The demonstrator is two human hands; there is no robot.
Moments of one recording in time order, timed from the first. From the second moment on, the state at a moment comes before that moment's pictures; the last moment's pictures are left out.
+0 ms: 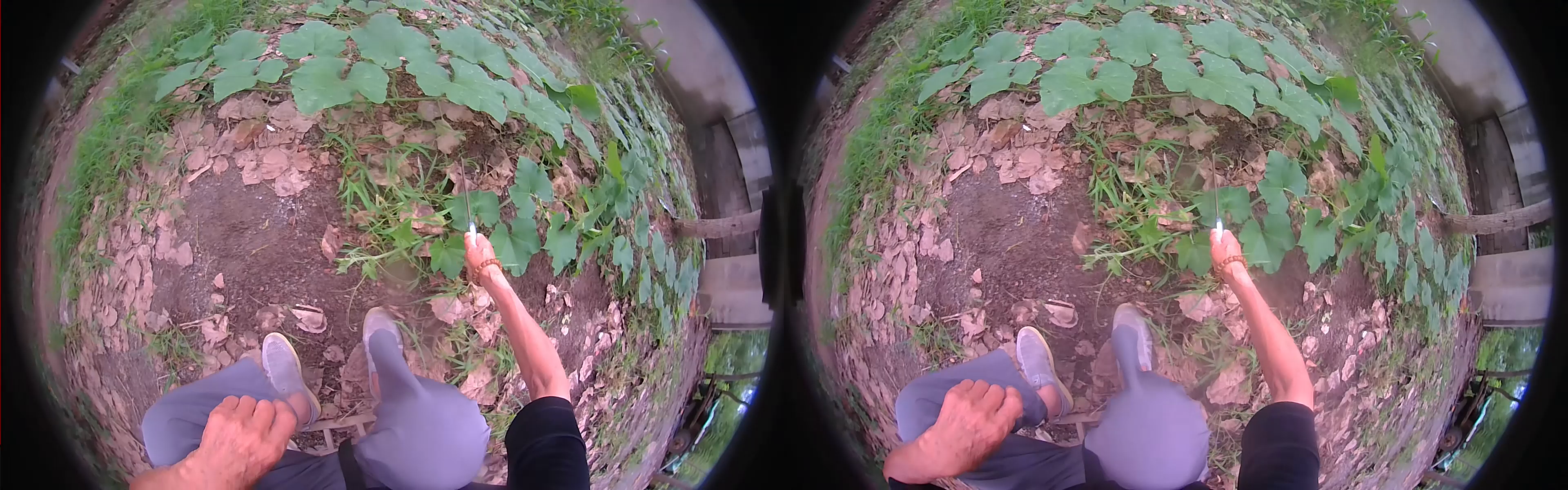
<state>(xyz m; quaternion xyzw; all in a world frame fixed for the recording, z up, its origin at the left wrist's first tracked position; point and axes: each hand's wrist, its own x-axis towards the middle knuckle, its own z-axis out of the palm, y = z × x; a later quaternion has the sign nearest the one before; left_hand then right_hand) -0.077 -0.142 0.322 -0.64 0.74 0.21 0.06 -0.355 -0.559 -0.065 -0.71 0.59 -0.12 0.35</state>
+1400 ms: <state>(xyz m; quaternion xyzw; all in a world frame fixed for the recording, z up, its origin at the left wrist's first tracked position) -0.076 -0.133 0.325 -0.64 0.74 0.18 0.03 -0.273 -0.496 -0.012 -0.61 0.51 -0.18 0.58</state>
